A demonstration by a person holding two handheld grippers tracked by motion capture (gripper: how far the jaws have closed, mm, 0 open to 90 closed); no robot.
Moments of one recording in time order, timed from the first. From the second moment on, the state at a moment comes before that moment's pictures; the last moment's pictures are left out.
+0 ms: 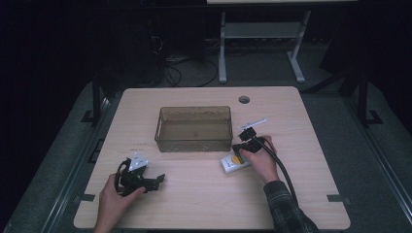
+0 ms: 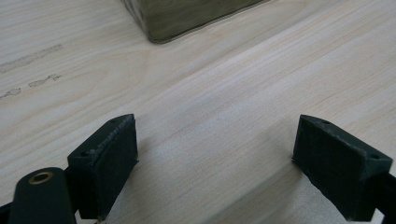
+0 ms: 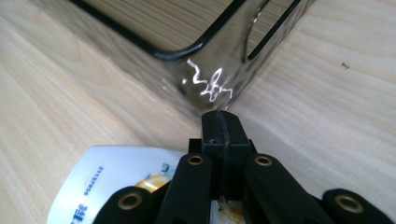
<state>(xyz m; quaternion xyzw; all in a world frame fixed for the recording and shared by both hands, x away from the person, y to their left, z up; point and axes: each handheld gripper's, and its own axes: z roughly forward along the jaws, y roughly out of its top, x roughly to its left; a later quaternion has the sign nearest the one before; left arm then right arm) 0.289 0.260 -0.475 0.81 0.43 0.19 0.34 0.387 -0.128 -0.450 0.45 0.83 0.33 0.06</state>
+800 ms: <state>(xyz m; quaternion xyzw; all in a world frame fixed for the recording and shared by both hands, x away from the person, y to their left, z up) 0.289 0.260 -0.475 0.81 0.43 0.19 0.35 0.352 -0.124 -0.450 0.42 0.85 0.32 0.04</state>
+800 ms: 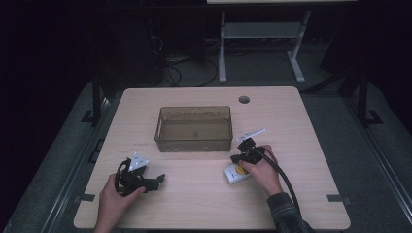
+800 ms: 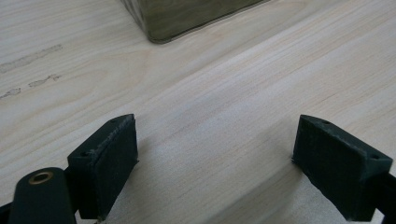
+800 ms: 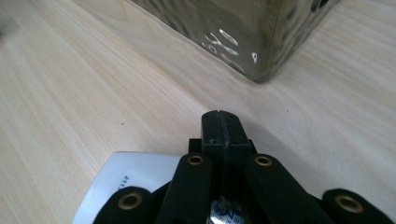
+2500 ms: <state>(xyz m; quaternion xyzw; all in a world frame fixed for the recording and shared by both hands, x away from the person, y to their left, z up) 0.289 0.260 -0.475 0.81 0.43 0.19 0.34 0.311 -0.109 -0.446 0.38 0.86 0.33 0.03</state>
